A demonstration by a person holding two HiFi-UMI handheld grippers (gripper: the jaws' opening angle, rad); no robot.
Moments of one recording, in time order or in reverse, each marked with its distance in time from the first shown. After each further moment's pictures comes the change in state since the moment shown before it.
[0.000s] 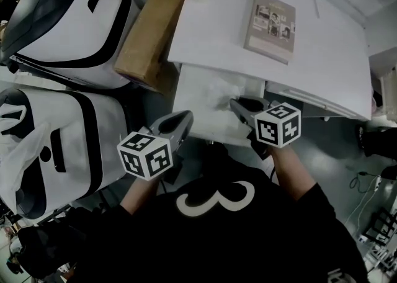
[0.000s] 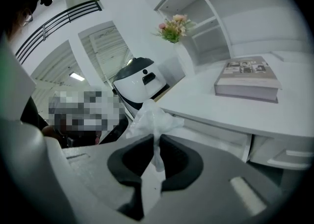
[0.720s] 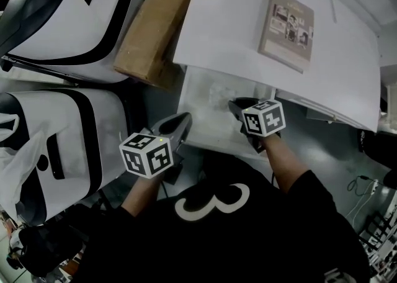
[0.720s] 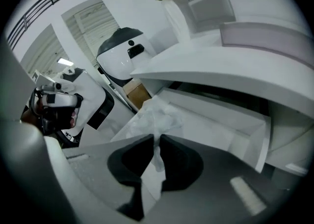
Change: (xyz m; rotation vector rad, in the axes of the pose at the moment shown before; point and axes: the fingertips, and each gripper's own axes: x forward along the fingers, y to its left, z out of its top) left arm 0.028 0.071 -0.017 -0.114 0.050 0.057; right arm 0.102 -0.065 -0.057 -0.003 0.246 -0.061
